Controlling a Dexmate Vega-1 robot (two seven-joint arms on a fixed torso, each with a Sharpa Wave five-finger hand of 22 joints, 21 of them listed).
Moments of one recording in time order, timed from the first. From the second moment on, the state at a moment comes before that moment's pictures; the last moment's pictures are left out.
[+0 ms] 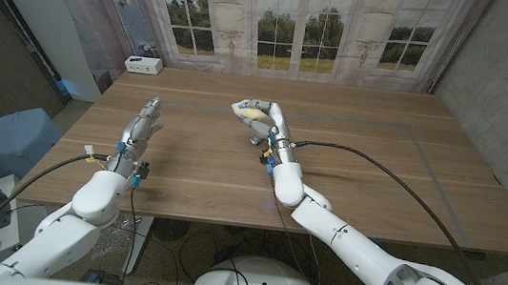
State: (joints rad) left arm 1.40 0.68 0.06 -1.80 -0.40 -0.28 0.32; left_hand 0.15 0.09 0.37 0.07 0.23 -0.02 -0.09 0.18 0.17 -0.02 0.02 0.21 0.18 -0.04 0.06 0.19 0.17 -0.01 0.20 0.35 0.19; right arm -0.75 -0.19 -0.77 -1.25 -0.13 0.41 -0.61; right_hand 1.44 -0.02 0.25 -0.17 0.18 1.12 -0.01 0.20 0.20 0.87 -0.07 0.22 0.22 0.87 -0.04 0.51 0.32 0.72 -0.07 1.04 0.34
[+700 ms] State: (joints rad) left arm 1.34 0.68 0.09 -1.77 -0.40 -0.27 0.31; left_hand 0.15 0.09 0.37 0.07 0.23 -0.02 -0.09 0.18 0.17 -0.02 0.02 0.21 0.18 -0.04 0.06 0.19 0.17 0.00 0.21 0.34 0.19; right arm -0.81 -0.19 -0.64 -1.30 0.03 0.47 -0.54; right_hand 1.44 -0.02 0.26 -0.16 0.18 1.11 -0.01 0.20 0.20 0.87 -0.07 0.22 0.22 0.87 -0.04 0.51 0.31 0.71 -0.07 1.06 0.34
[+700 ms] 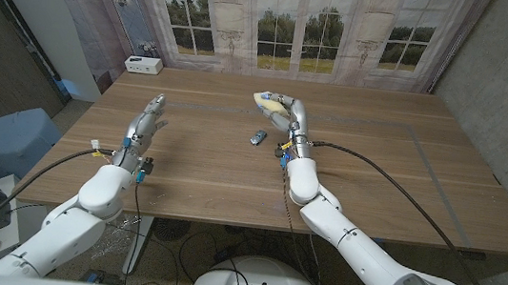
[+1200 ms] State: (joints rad) left arm 1.31 0.69 0.11 -1.75 -0.40 -0.27 0.30; left_hand 0.16 0.09 0.37 0.07 0.23 -0.02 -0.09 0.18 0.17 -0.02 0.02 0.21 0.18 -0.04 0.06 0.19 0.17 0.00 0.20 0.34 0.19; right arm -0.85 -0.17 -0.57 -1.32 0.17 0.53 -0.48; right_hand 1.44 -0.02 0.26 -0.16 0.19 1.11 -0.01 0.20 0.21 0.87 -0.07 0.22 0.22 0.87 -0.04 0.50 0.31 0.70 -0.07 1.07 0.33
